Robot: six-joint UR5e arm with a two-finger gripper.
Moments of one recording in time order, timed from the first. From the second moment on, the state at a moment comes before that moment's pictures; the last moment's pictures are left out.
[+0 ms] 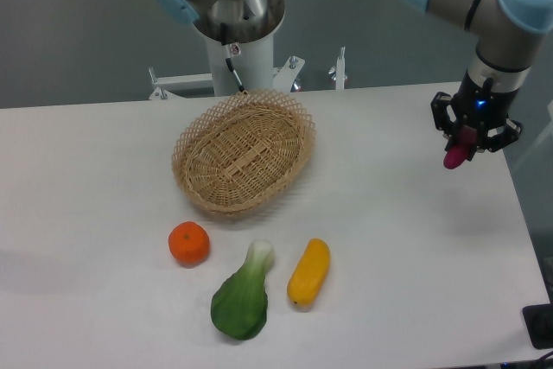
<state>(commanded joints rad) 2.85 -1.90 -1.49 -1.22 1.48 1.44</state>
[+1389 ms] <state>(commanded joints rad) 2.60 -1.83 -1.69 -1.17 1.47 1.23</state>
